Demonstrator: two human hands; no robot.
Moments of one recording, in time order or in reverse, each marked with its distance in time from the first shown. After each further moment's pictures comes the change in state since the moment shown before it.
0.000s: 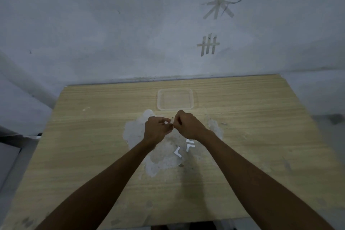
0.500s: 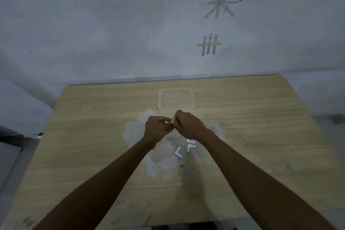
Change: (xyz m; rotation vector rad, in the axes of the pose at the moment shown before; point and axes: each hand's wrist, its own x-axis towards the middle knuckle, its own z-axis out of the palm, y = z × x) left_hand 0.002 0.003 -0.002 -0.103 -0.040 -0.049; right_hand 0.002 -0.005 -0.001 -0.181 -0.017 0.005
